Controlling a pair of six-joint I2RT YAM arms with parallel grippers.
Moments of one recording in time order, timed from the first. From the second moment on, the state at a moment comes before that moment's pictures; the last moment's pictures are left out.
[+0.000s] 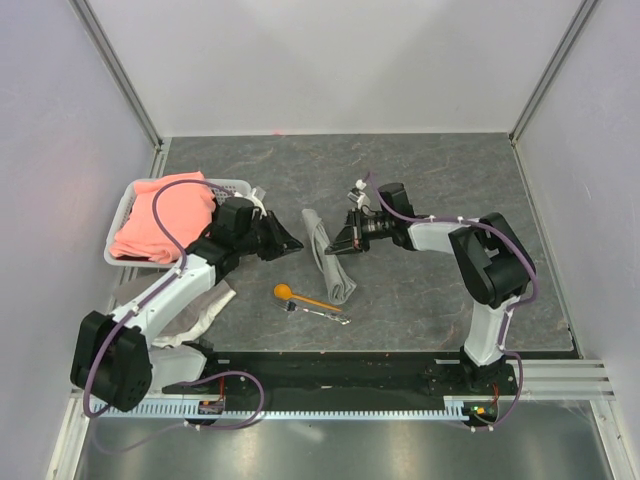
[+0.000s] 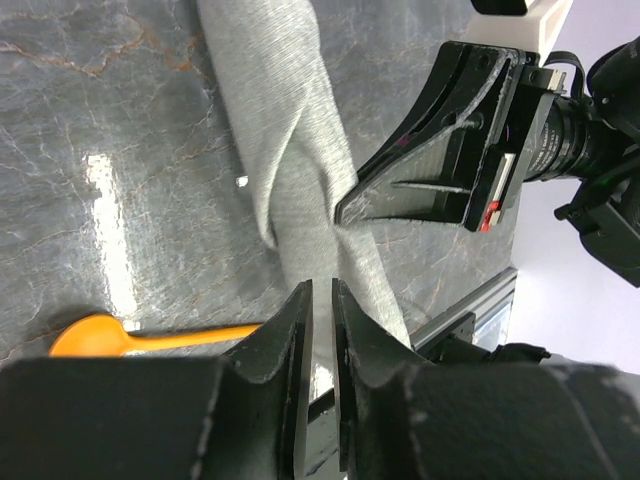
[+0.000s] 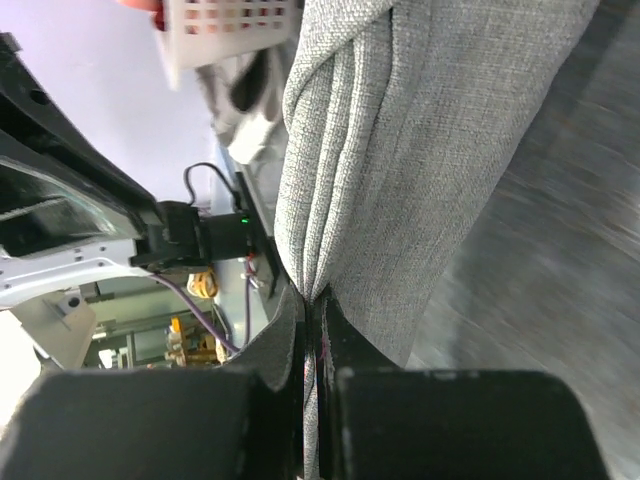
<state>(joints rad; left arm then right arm) -0.42 1.23 0.78 -0.20 0.33 -0.83 0.43 1.90 1.00 0.23 -0.97 0.73</state>
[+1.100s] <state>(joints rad) -0.42 1.51 0.93 -0.24 0.11 -0.79 0.48 2.10 0.91 0.88 -1.02 1.14</state>
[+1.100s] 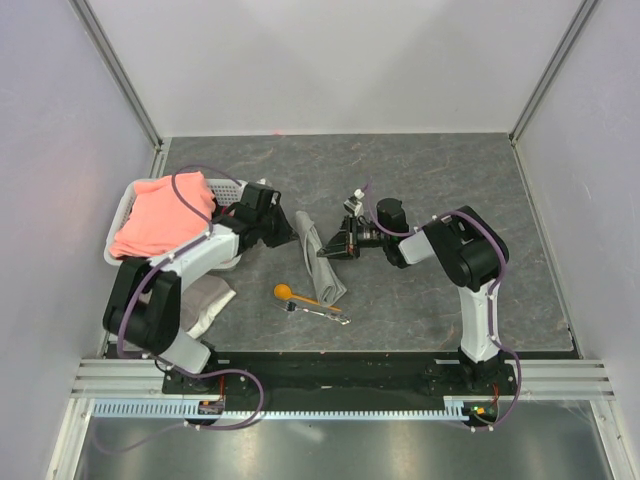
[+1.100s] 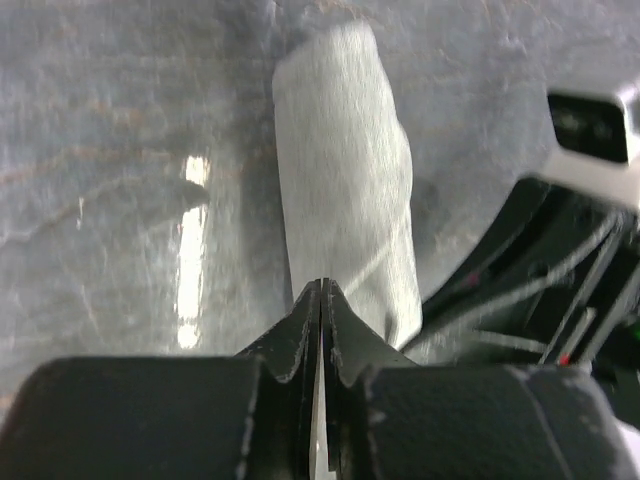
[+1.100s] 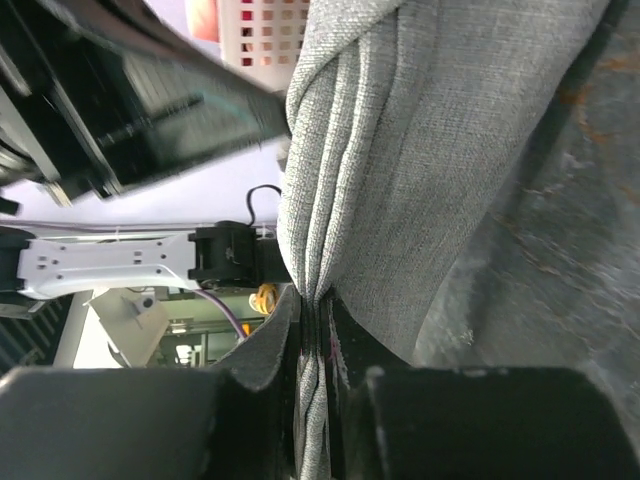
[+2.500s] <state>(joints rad) -0.55 1.69 1.17 -0.21 0.16 -0.78 0.45 1.87 1.01 -0.09 -0.64 0.41</state>
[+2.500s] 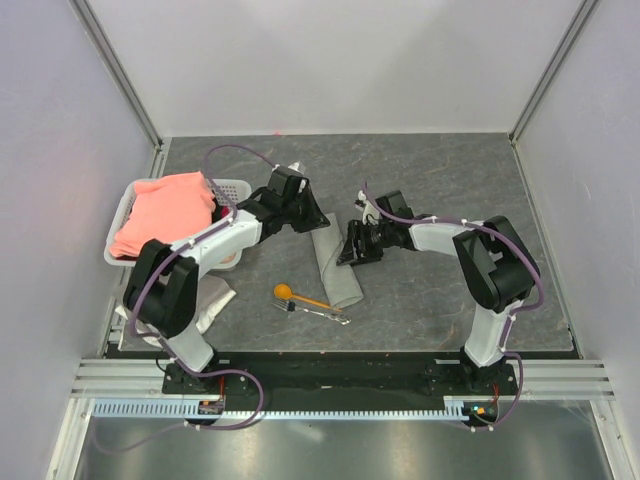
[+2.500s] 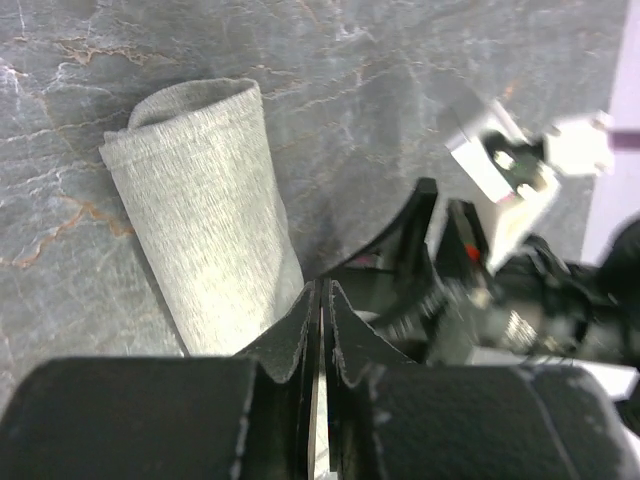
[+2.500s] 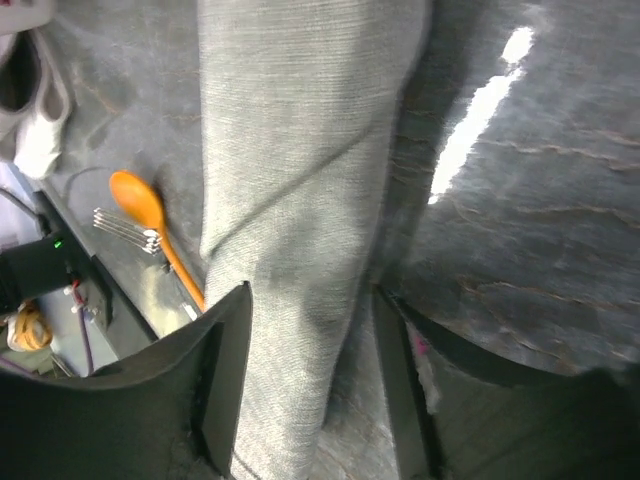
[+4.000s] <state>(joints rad) -0.48 2.11 1.43 -0.19 0.25 -0.73 0.58 1.70 0.98 -0.39 -0.12 0.33</state>
